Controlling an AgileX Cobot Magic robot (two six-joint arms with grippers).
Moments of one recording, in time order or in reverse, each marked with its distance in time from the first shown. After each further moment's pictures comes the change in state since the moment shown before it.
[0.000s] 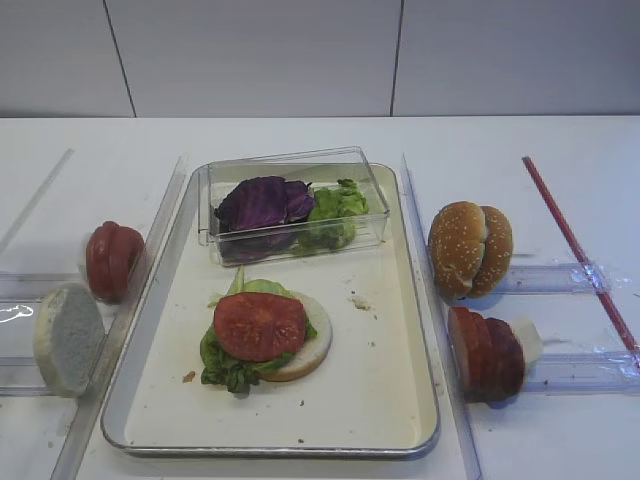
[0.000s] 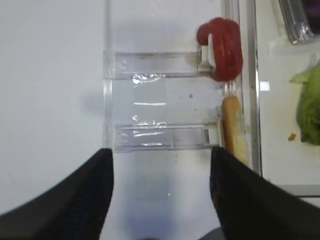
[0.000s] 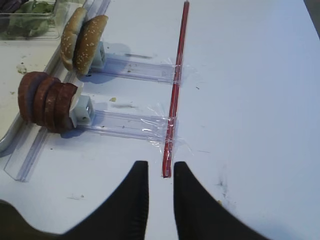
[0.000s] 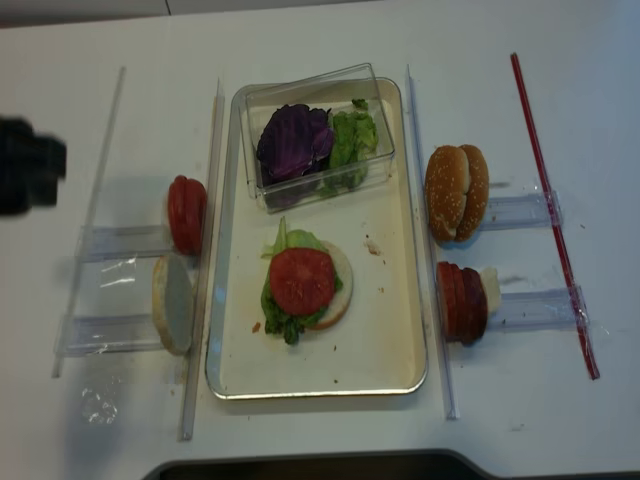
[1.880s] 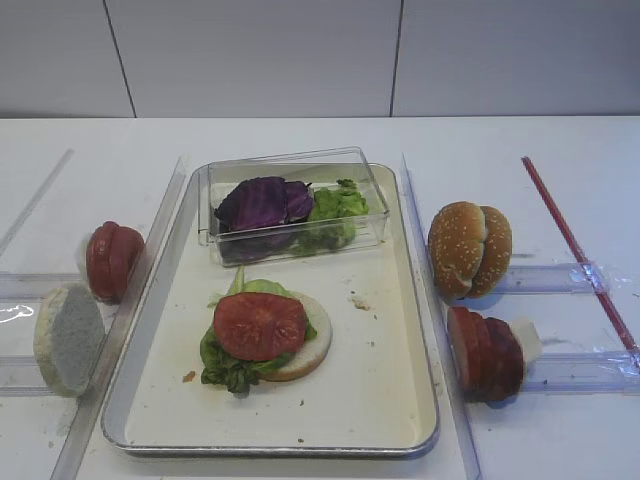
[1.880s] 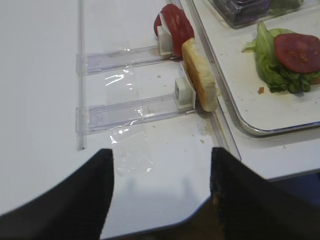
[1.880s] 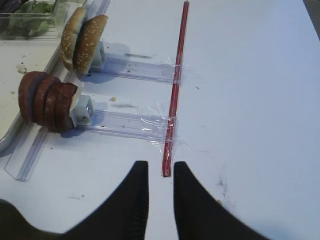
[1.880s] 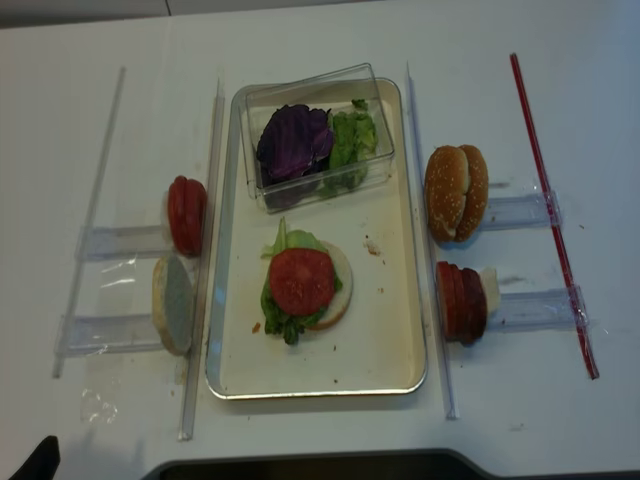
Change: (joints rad) left arm 0.001 -1.038 0.622 -0.112 -0.070 0.155; right arm 0.000 0.000 0.000 0.000 0.000 0.000
